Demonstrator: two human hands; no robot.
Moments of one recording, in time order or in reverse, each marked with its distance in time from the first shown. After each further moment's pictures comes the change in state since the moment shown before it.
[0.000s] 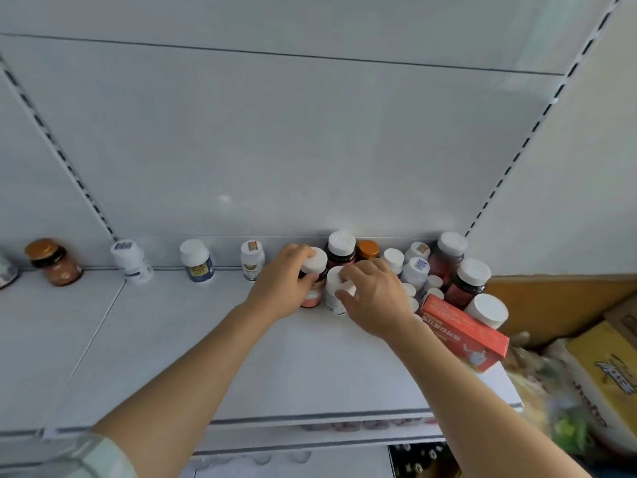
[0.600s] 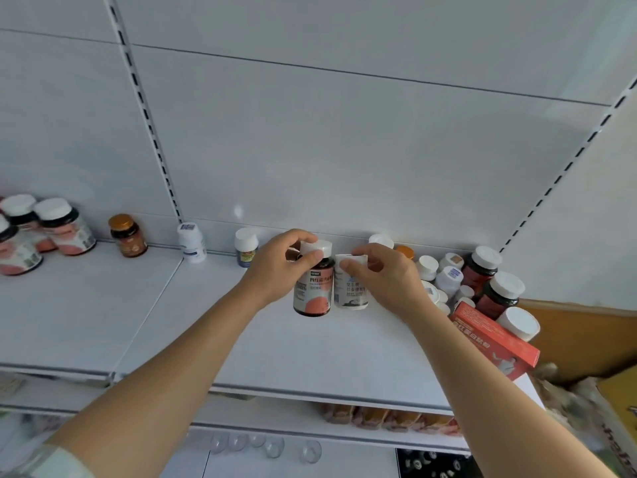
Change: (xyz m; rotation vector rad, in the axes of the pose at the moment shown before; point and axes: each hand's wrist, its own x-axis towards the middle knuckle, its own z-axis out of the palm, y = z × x) left_hand -0.054 -0.003 -0.086 -0.437 0.104 -0.184; right_hand 0.010 -0.073 -0.050 0.650 -0.080 0.298
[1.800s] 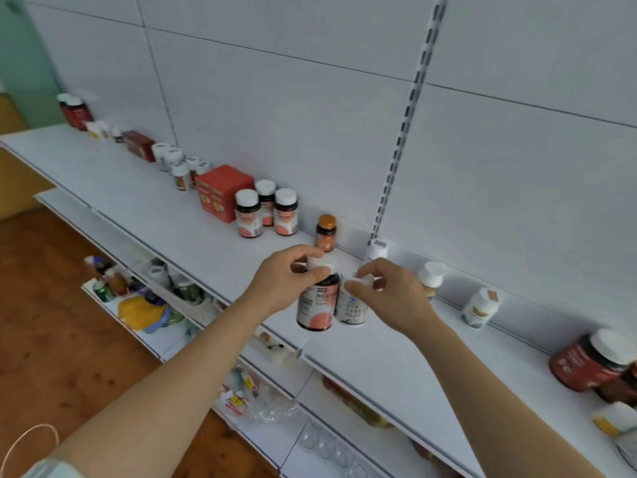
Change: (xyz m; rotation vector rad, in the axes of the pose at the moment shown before) left_hand -0.117 -0.093 -0.233 0.052 0.398 -0.302; right_hand -0.007 -0.163 0.221 -0.055 -0.440 -0.301
